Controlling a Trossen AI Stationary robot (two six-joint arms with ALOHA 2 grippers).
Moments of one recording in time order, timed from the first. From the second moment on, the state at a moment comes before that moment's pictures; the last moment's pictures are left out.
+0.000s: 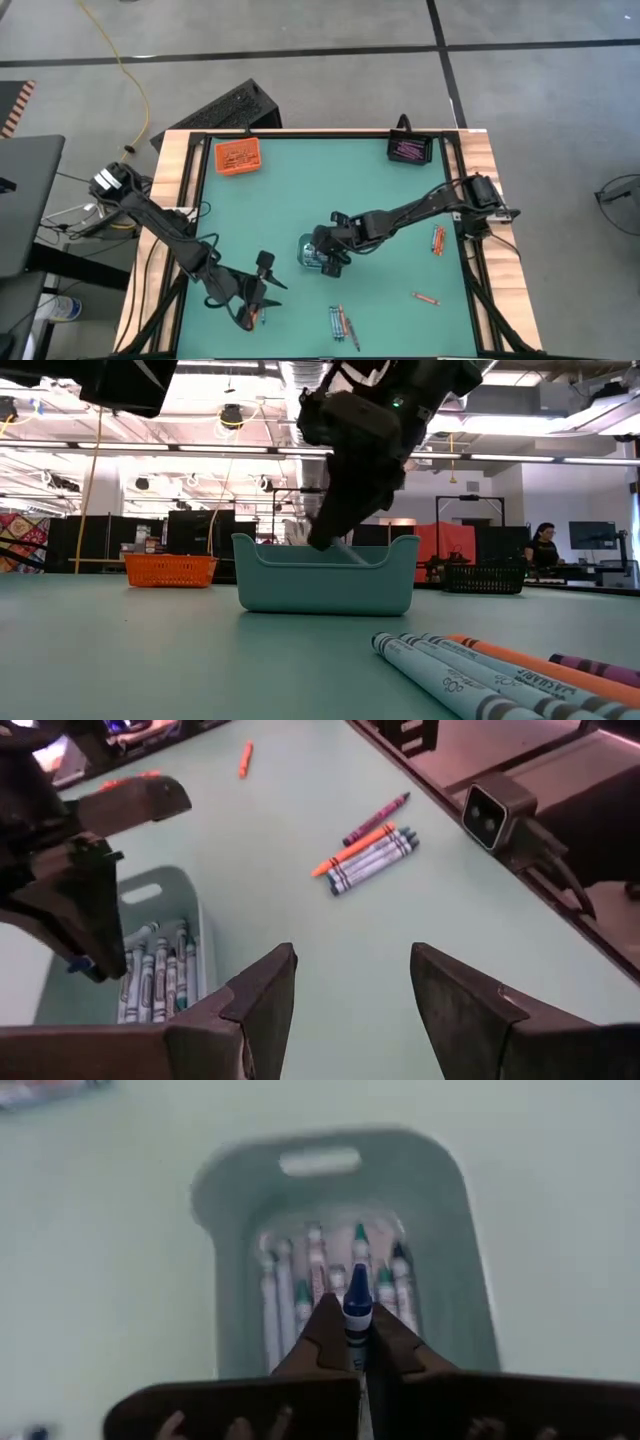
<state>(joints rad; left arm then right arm) -0.69 1.40 0.68 0.26 -0.41 0.01 0.20 1.92 1.33 -0.38 0.13 0.36</state>
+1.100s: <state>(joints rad) -0.63 1.43 0.68 0.28 -0.37 0.16 0.75 1.78 1.43 -1.37 0.18 1.18</state>
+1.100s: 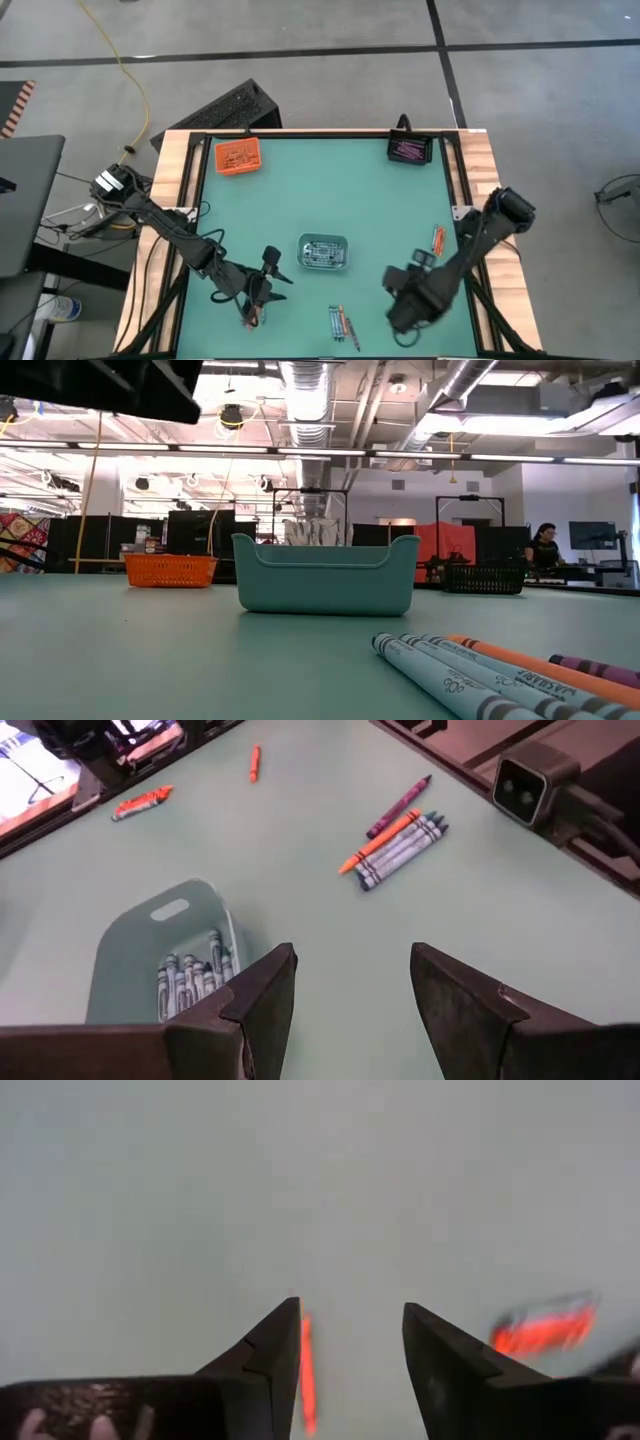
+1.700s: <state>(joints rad) -0.59 1.43 0.68 0.31 -0.31 0.14 0.92 1.77 1.13 -1.09 -0.07 1.44</state>
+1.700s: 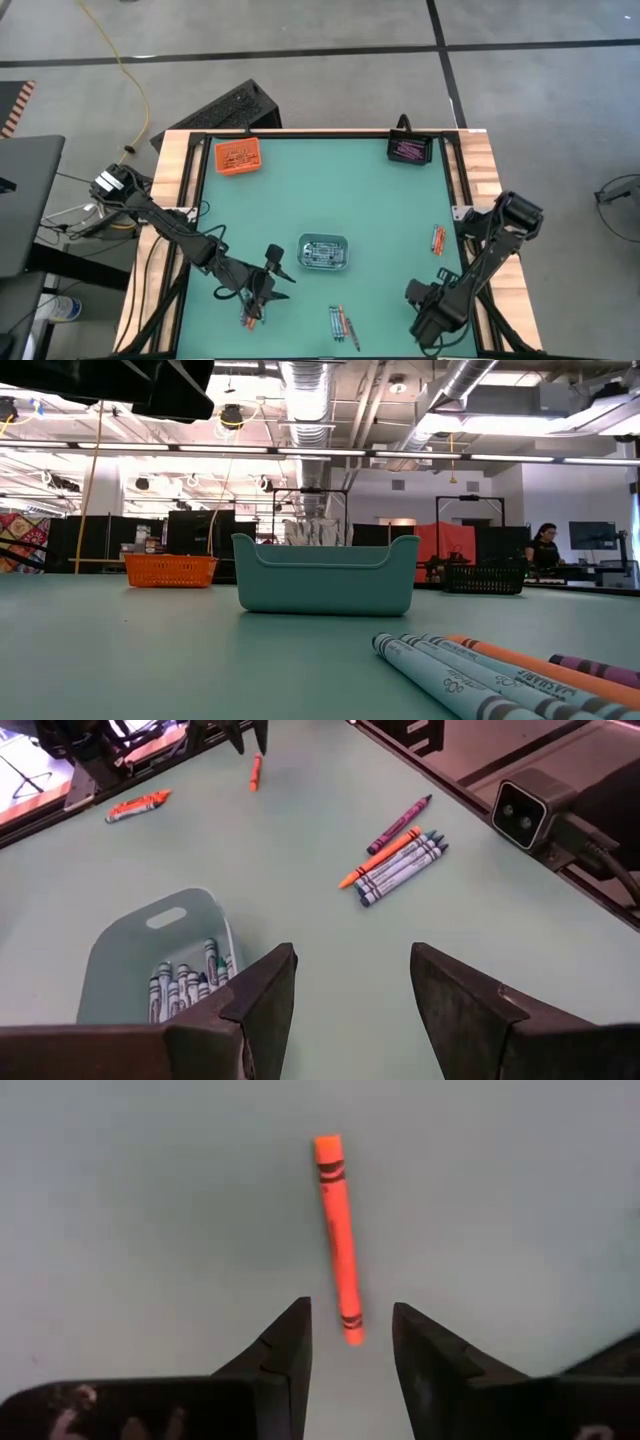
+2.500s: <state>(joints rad) -0.59 1.43 0.68 0.30 -0.31 0.14 0.93 1.65 0.89 -0.80 -0.06 1.54</state>
